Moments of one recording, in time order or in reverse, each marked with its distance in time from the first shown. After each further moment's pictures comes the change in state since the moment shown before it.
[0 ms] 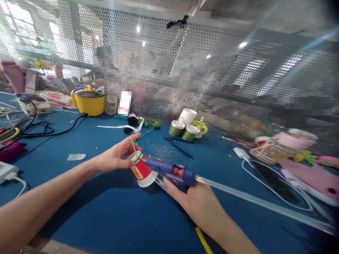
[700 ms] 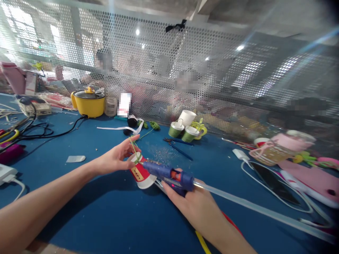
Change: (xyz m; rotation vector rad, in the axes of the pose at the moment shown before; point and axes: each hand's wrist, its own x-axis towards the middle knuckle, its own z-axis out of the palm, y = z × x) left_hand 0.001 -0.002 0.001 -0.006 0.016 -0.022; right_hand 0.003 -0.013 -0.007 -0.111 -0.077 -0.039
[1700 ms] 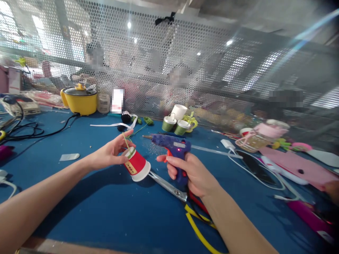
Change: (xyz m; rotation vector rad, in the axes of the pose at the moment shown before) left_hand -0.002 0.003 0.001 -0.006 -0.012 0.000; right_hand 0.016 0.020 -0.010 0.972 -0.169 0.476
